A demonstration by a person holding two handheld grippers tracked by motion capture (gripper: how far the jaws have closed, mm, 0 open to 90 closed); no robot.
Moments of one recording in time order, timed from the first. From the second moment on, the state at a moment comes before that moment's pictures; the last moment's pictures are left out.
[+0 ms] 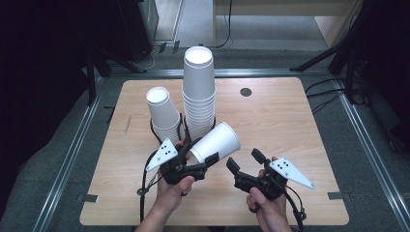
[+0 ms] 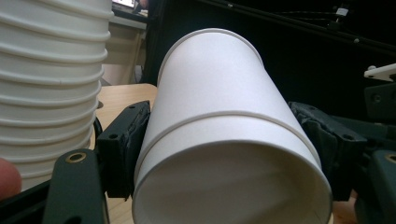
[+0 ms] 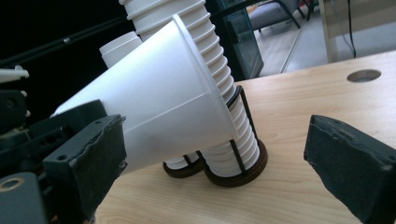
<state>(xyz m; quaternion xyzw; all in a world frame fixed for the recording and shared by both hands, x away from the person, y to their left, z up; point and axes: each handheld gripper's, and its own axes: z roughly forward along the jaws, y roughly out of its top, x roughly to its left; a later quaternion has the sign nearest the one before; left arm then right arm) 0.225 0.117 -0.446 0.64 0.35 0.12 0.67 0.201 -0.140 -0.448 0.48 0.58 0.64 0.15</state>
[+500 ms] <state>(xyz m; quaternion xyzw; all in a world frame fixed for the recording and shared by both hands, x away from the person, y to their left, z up) 0.220 0.104 -0.455 0.64 0.34 0.12 0.67 0.208 -0.150 -0.451 0.52 0.52 0.67 0.03</state>
